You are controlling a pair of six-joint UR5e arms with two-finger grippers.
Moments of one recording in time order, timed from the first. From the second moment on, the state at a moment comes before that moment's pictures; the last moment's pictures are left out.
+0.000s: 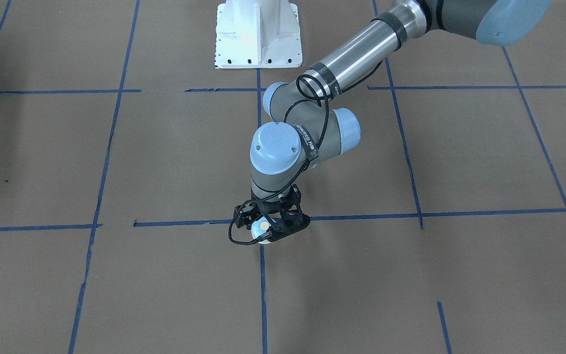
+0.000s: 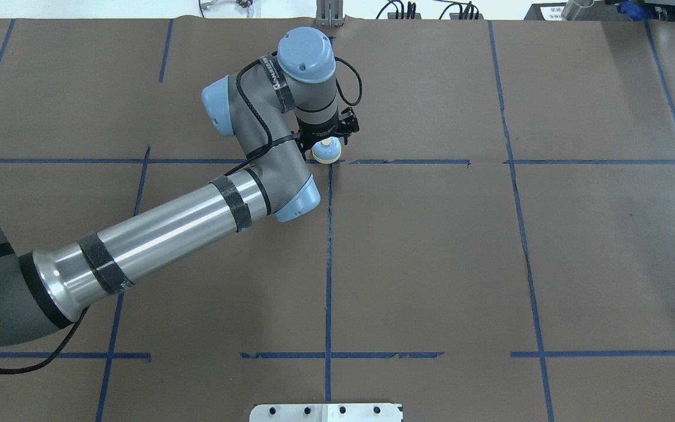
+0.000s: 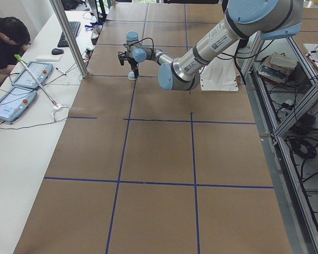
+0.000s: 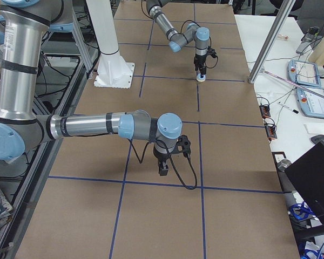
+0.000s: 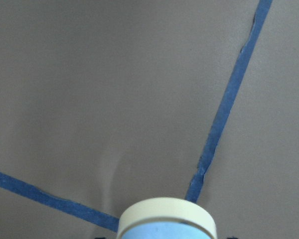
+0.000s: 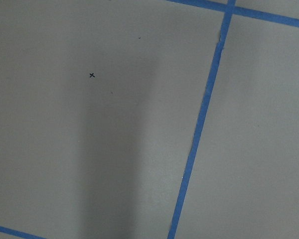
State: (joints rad) left arm -0.67 -2.68 -0.90 -1.92 -1.97 -1.49; right arm 1.50 -1.78 1.89 -1.77 2.38 -0.23
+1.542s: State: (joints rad) left arm -1.14 -1.88 -1.68 -1.69 -2.30 -0.48; right arm 1.27 -1.51 1.91 -1.67 2.40 0.14
